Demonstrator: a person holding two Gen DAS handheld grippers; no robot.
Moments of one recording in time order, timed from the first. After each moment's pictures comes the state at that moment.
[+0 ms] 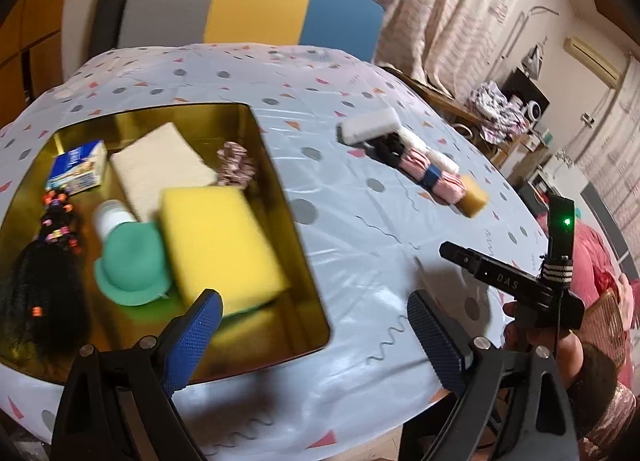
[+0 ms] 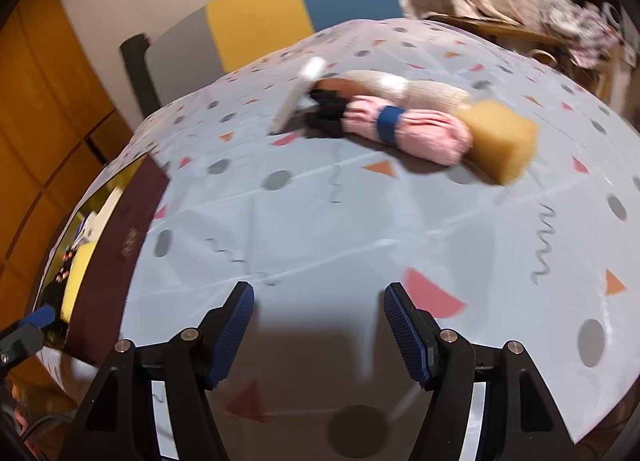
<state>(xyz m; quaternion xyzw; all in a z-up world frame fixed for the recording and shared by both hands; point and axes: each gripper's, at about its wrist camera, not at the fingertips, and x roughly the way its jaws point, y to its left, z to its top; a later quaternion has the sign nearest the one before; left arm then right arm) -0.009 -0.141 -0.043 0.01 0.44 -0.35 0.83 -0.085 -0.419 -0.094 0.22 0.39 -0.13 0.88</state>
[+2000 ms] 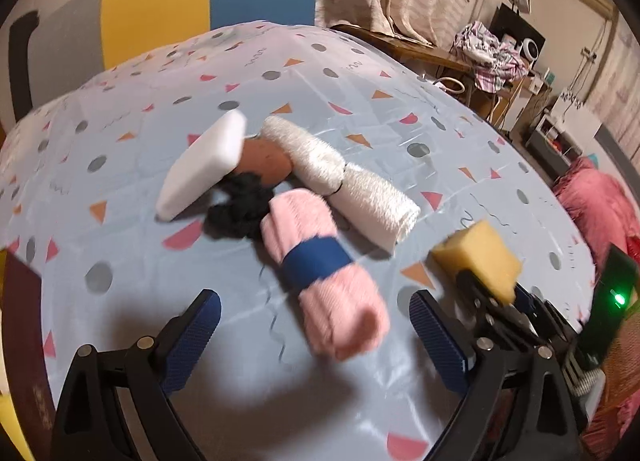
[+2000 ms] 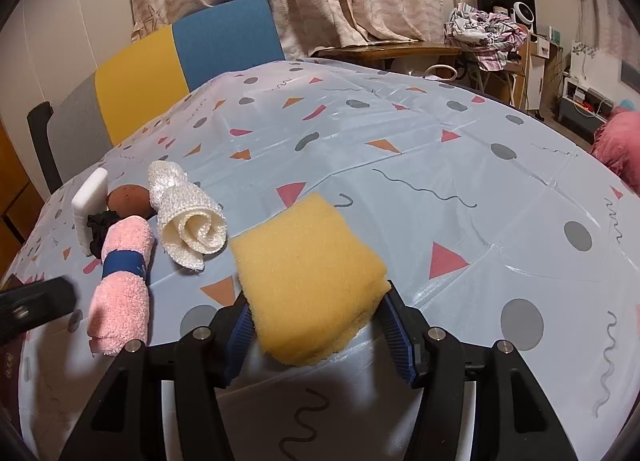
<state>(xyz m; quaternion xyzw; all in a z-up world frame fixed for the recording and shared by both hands) 0.049 -0.439 -0.060 0.12 0.45 -0.35 0.81 -0.082 -0.592 -0.111 0.22 0.33 -0.29 0.87</state>
